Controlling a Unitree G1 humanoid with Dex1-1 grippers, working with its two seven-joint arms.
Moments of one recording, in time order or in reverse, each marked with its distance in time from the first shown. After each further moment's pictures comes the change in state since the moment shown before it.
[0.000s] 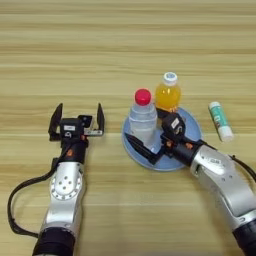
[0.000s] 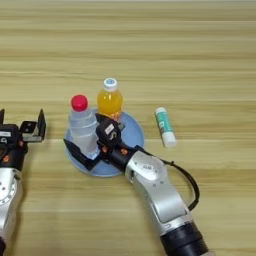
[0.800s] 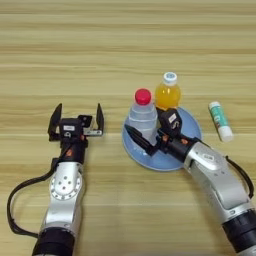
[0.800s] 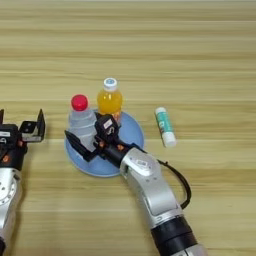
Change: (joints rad) left arm 0.000 0.002 0.004 0.001 0.000 0.000 0.004; right arm -0.027 0.074 -0.036 0.077 0.012 -0.019 -0.022
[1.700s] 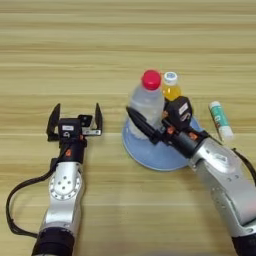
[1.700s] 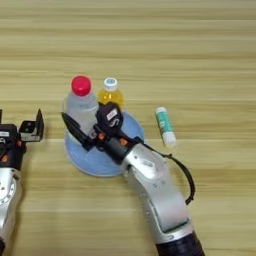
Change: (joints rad) left arm 0.000 -0.001 0.000 -0.002 0.003 0.001 0.018; right arm 0.105 -0.035 -0.053 -0.520 0.059 0.215 -0.093
